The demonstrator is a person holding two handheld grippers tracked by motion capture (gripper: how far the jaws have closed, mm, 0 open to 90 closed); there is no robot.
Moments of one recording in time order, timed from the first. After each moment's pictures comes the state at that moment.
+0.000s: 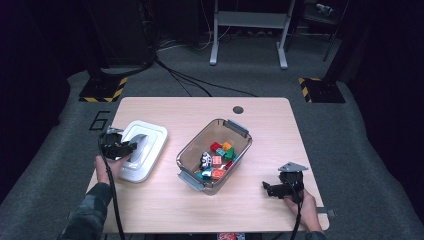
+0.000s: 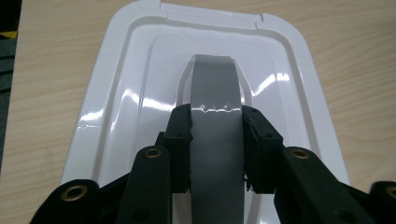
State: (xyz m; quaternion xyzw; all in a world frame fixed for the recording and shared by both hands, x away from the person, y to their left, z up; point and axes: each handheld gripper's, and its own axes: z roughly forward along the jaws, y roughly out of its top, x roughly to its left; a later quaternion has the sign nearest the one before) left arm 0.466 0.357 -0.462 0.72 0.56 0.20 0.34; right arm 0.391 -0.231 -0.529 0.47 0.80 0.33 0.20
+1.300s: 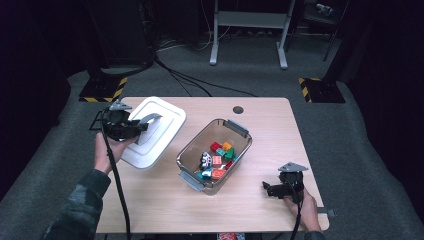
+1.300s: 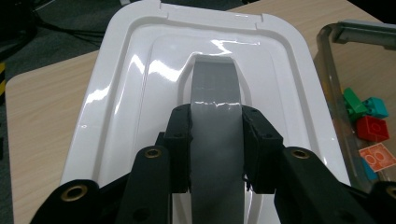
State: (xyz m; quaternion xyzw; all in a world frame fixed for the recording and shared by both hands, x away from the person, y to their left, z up) left arm 0.451 0.297 -0.338 0.77 0.47 0.21 0.38; right arm 0.390 -0.230 -0.529 0.47 0.79 0.33 0.20
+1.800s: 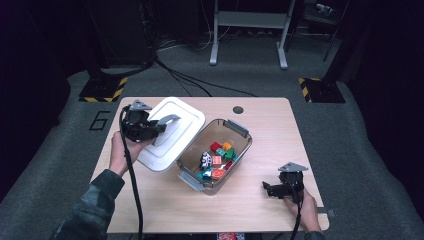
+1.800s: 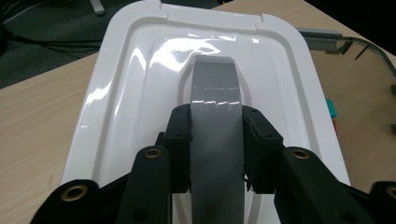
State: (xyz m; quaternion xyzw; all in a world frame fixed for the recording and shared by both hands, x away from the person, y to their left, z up) left arm 0.442 0.243 -0.324 0.80 0.42 0.19 0.38; right arm 0.390 -0.230 -0.529 0.47 0.79 0.33 0.20
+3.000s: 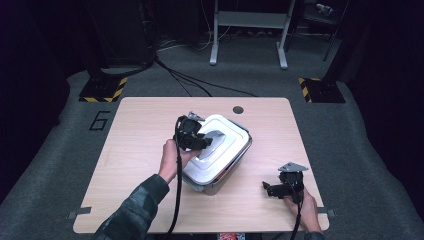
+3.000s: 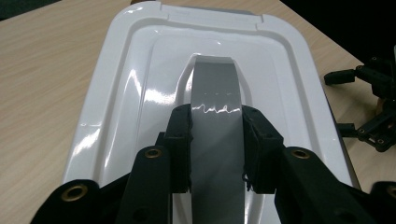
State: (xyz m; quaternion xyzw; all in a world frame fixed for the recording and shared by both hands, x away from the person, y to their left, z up) left arm 0.449 0.121 -0.363 0.83 0.40 0.11 0.37; right arm 0.390 -0.230 -0.529 0.47 0.79 0.33 0.20
